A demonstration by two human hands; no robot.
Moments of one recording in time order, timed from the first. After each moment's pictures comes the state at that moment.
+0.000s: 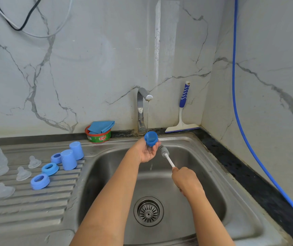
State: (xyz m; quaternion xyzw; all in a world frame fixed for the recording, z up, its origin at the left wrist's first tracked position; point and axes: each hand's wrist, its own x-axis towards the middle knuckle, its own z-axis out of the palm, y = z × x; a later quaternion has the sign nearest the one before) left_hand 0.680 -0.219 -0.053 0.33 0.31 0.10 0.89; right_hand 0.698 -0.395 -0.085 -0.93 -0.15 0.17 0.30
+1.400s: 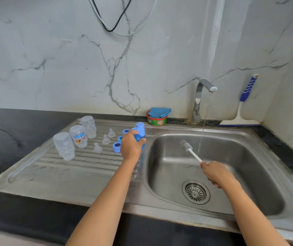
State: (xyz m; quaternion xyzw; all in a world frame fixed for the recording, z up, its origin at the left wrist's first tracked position) left_hand 0.444 -0.168 -0.070 0.71 0.48 0.43 0.28; right_hand 0.638 -0.369 -0.083 -0.92 -0.30 0.19 0.19
